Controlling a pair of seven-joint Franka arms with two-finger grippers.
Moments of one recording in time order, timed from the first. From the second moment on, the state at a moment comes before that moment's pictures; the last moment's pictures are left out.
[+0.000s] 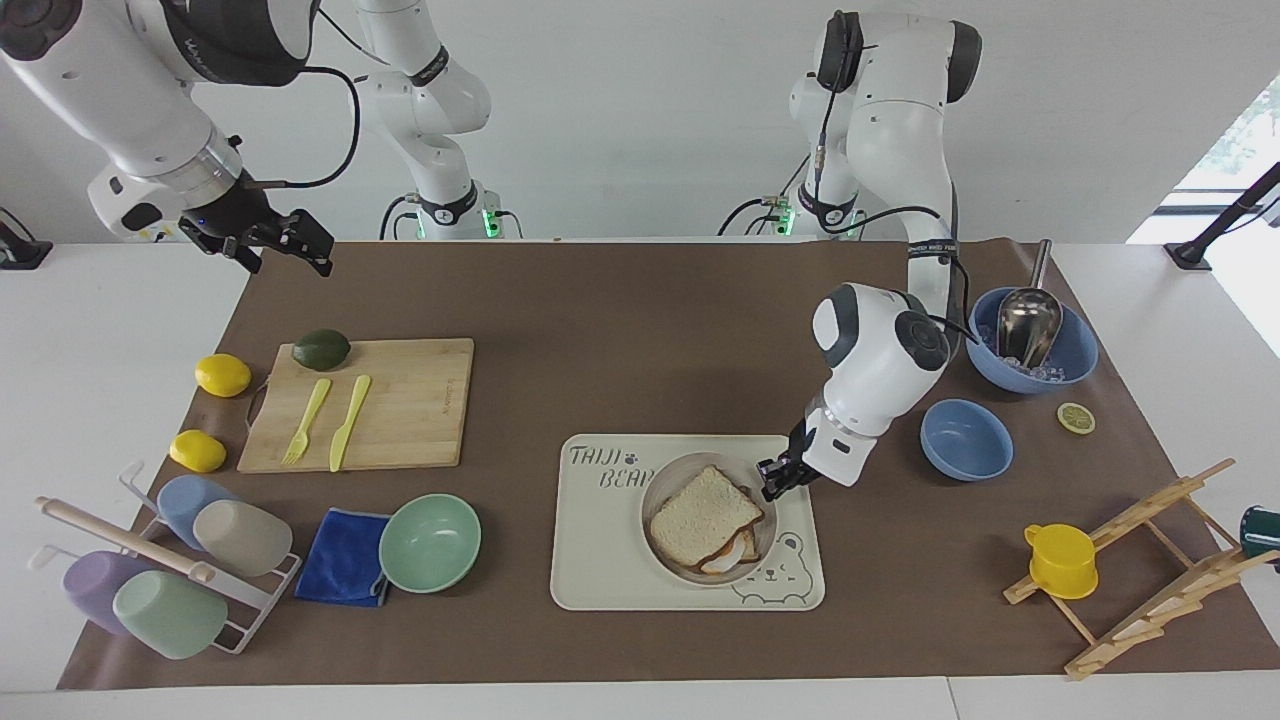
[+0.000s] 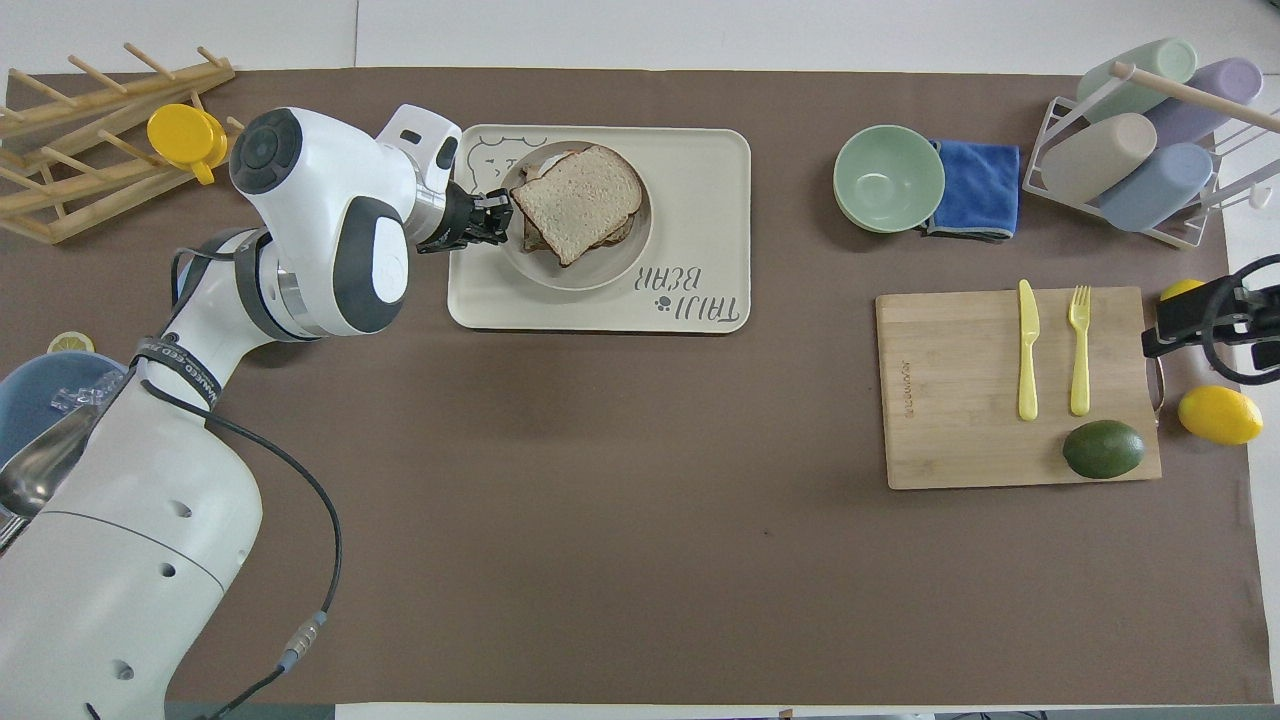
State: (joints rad) left arm -0.39 0.56 0.06 -1.60 -0.42 2.32 -0.31; right arm 0.00 0.01 -0.12 -1.60 0.05 1.43 0.01
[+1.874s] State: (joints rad) left arm -0.38 0.15 0.26 -1.58 -0.08 1.74 -0.28; right arm 0.00 0.01 -0.12 -1.60 0.05 1.43 0.01
